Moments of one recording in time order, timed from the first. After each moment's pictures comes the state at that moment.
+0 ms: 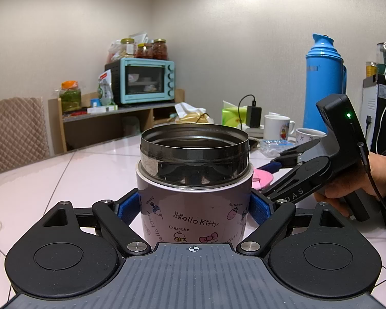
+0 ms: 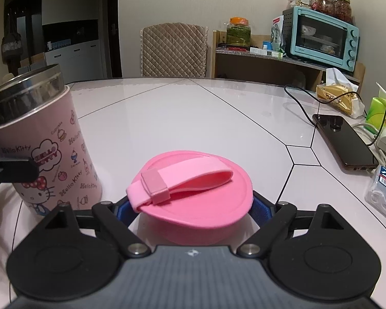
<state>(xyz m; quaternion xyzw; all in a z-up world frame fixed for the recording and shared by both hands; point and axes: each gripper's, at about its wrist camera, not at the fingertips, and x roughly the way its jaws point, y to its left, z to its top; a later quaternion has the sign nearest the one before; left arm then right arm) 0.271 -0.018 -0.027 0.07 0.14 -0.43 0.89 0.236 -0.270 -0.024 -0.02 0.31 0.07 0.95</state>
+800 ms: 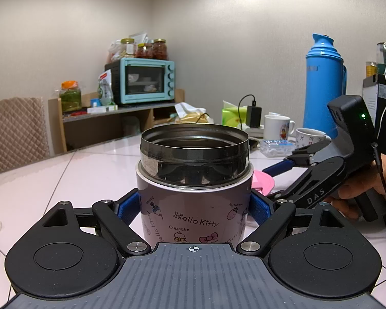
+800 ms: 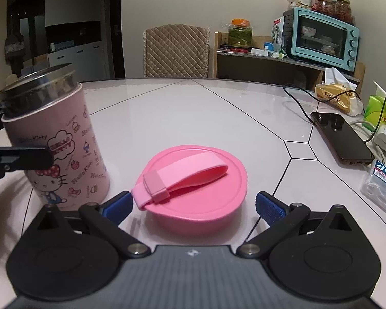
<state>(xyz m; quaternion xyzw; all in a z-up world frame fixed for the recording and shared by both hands) 0.271 -0.018 -0.027 0.07 0.14 -0.43 0.89 0.222 -0.278 -0.022 -0.01 0.30 0.08 0.95</state>
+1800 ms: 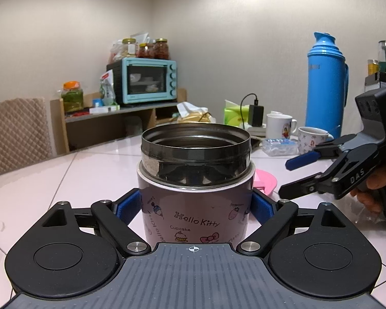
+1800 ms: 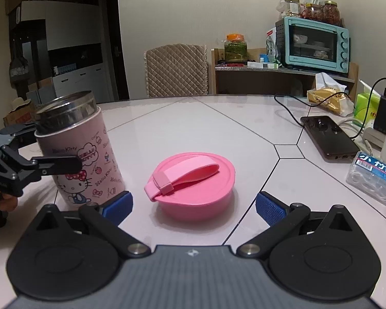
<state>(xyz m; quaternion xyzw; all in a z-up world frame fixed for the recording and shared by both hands) 0.271 -0.020 -0.028 0.08 0.13 -0.43 0.89 0.182 -0.292 -0.006 0.03 0.27 0.08 0.96</state>
